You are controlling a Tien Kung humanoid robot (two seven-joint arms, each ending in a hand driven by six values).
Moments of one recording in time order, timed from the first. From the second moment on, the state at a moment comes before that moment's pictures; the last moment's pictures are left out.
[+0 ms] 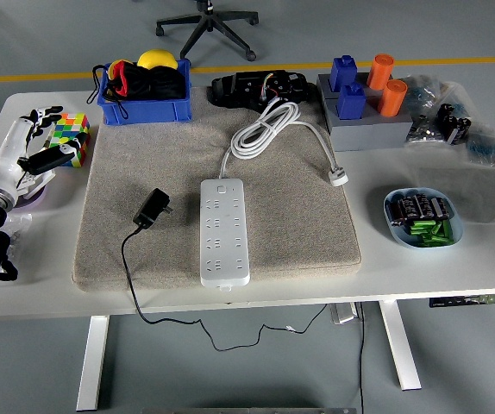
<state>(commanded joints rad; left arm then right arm) -0.34 0.22 -1.49 -1.10 1.72 0.07 0.02 0.09 -0.22 1.21 0.18 -0.61 -0.11 -0.17</state>
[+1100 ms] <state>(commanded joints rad) -0.40 0.25 -1.49 -1.10 1.71 0.08 0.01 0.13 -0.23 1.23 0.18 -0.64 -0.11 -0.19</state>
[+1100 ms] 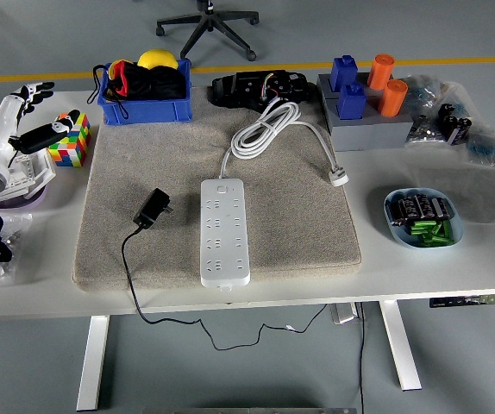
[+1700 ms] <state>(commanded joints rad) -0.36 0.25 -1.49 -1.11 1.71 0.07 0.01 0.10 -0.24 1.26 0.18 -0.65 -0.12 -0.18</state>
